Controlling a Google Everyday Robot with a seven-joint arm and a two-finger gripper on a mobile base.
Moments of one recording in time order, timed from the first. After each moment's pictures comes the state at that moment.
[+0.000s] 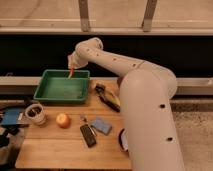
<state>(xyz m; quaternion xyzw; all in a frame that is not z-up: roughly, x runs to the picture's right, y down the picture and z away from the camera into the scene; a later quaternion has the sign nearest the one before) -0.177 -0.145 0.869 -0.24 -0.13 0.68 0.68</state>
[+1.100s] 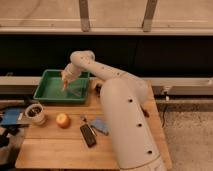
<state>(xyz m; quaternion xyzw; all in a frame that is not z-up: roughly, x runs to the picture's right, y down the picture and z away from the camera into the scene) -0.244 -0.061 0.949 -0.36 -0.07 0.65 0.67</state>
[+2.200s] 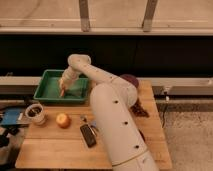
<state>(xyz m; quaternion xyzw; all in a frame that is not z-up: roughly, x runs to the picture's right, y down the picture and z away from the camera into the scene) -0.258 -0.027 0.965 -0.41 -0.02 0.63 0.66</state>
